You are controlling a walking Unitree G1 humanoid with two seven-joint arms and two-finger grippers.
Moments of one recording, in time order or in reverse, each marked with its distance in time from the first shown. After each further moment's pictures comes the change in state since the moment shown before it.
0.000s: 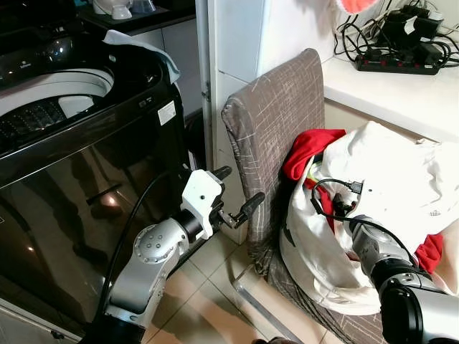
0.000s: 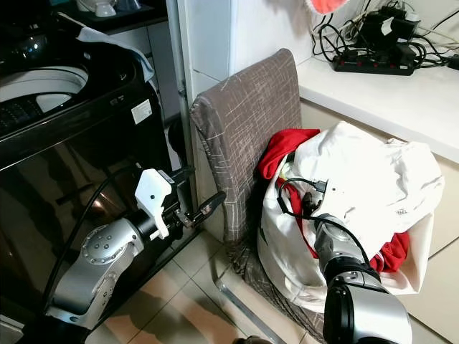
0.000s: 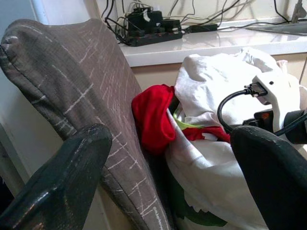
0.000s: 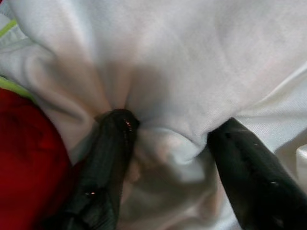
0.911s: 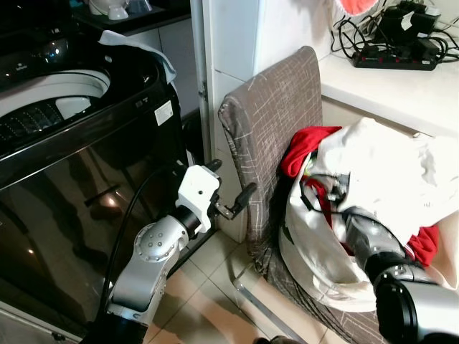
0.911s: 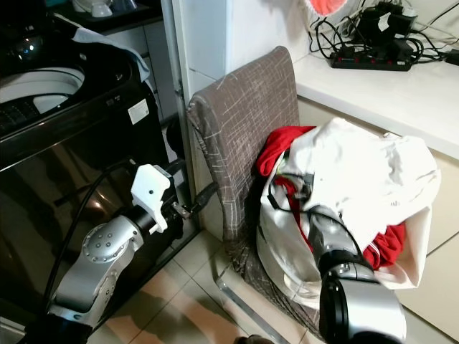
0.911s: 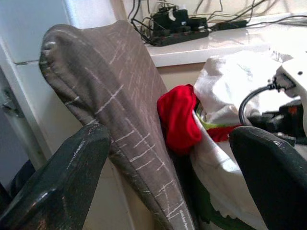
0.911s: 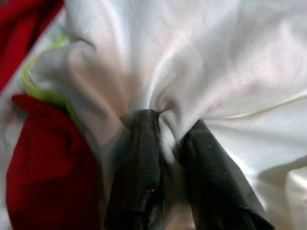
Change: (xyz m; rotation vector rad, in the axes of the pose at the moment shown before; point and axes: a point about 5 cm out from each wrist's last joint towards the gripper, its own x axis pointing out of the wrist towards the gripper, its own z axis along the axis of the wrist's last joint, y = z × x) left arm 0.000 0.009 0.001 0.049 -0.002 0.128; right arm 0.003 0.018 0.026 -0.173 -0.108 0.027
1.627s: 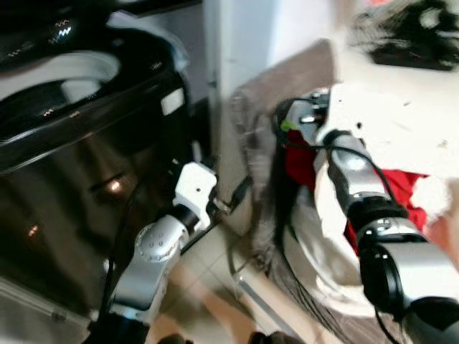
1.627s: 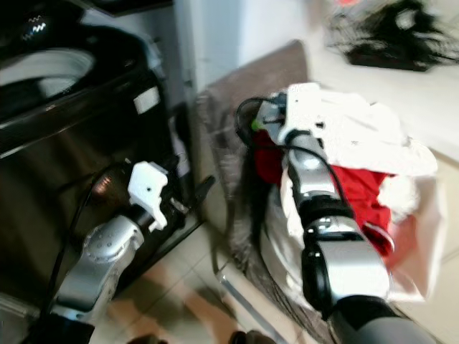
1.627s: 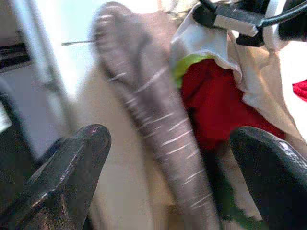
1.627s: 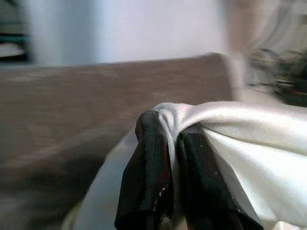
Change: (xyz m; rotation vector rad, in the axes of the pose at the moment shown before) left arm 0.001 0.005 0.000 0.001 -0.012 0.077; right arm -0.008 0.072 0.141 -0.077 -0.546 0.227
